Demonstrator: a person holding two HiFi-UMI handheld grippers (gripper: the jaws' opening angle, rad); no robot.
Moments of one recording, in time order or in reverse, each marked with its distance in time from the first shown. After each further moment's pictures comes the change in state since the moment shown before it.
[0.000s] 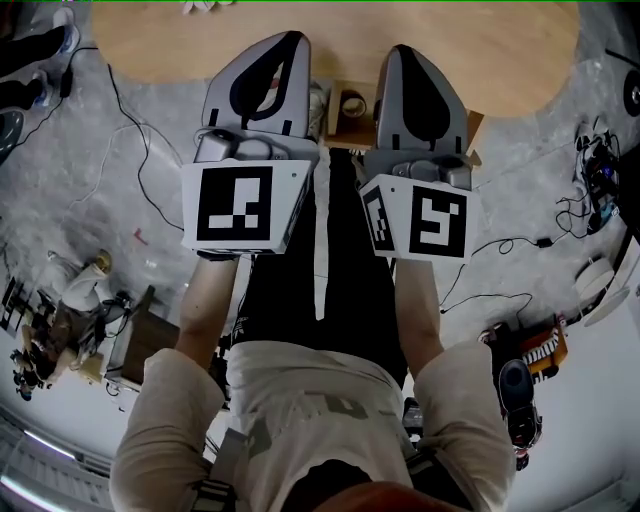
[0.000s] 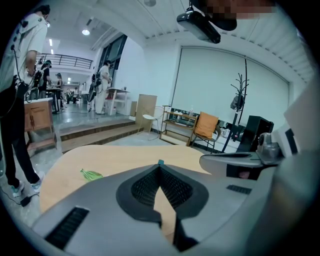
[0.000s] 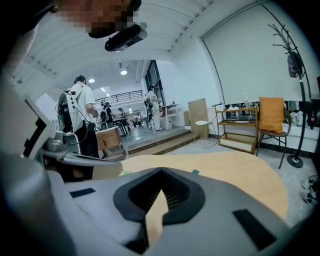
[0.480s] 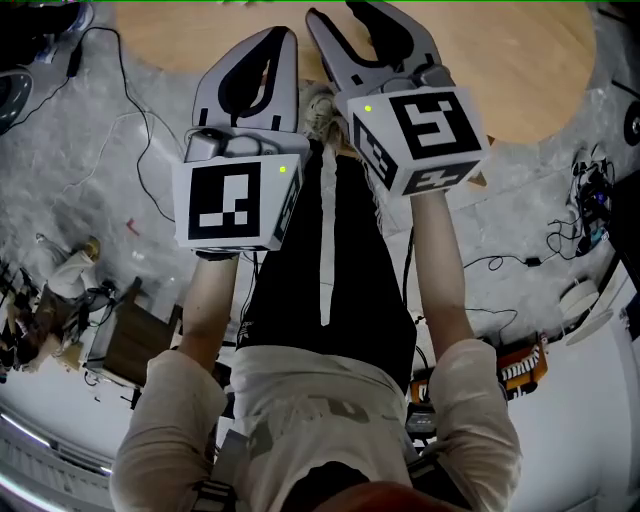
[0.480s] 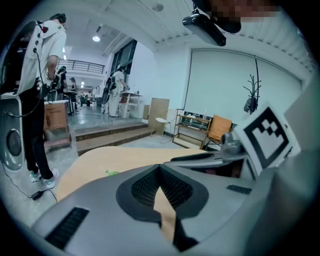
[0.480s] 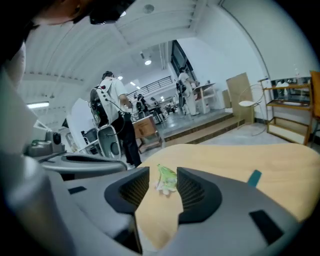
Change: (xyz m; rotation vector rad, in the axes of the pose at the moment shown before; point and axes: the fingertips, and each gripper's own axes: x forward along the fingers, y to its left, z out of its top) left arm -0.026 0.067 -0.004 -0.047 -0.012 0.139; right arm 0.091 0.105 -0.009 -0.074 0.163 0.445
